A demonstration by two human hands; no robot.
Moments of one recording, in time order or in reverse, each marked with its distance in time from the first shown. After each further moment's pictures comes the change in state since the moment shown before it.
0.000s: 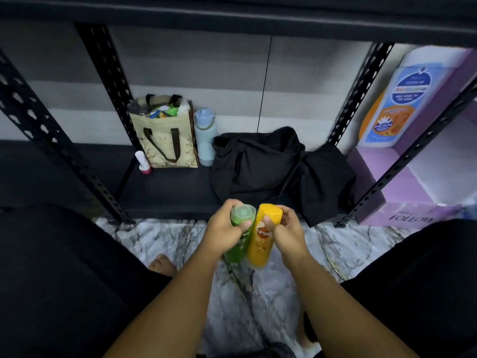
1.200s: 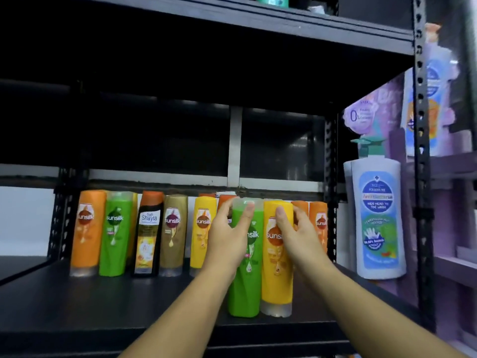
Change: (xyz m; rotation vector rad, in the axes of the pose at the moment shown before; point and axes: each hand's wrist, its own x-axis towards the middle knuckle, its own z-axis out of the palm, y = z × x) left_hand 0.135 0.482 -0.153 -0.557 0.279 0.836; right_hand 0.030 -0.532 -0.033 0.049 0.059 -1.002
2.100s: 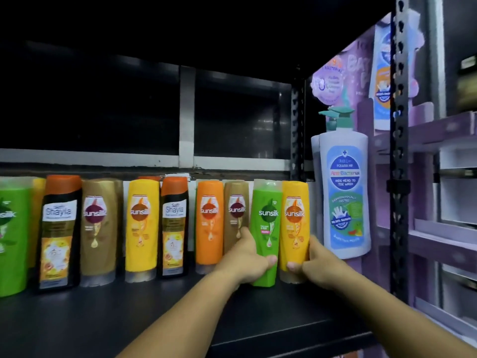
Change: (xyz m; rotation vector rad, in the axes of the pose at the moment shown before) left_hand 0.028 -0.110 0.112 0.579 -0.565 -0.369; right_hand 0.043 0.117 -0.134 -0.611 -0.200 0.420
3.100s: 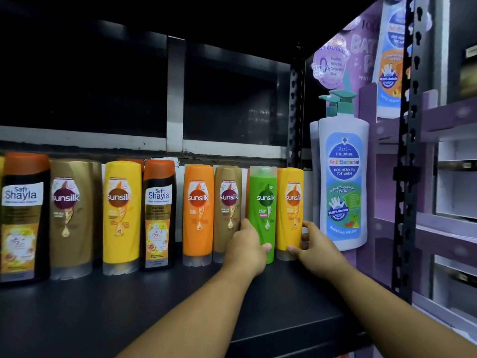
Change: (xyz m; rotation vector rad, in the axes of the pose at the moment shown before) left_hand 0.037 0.000 0.041 0.267 0.231 -0.006; right_hand 0.049 0.041 0.003 -0.068 0.180 -0.062
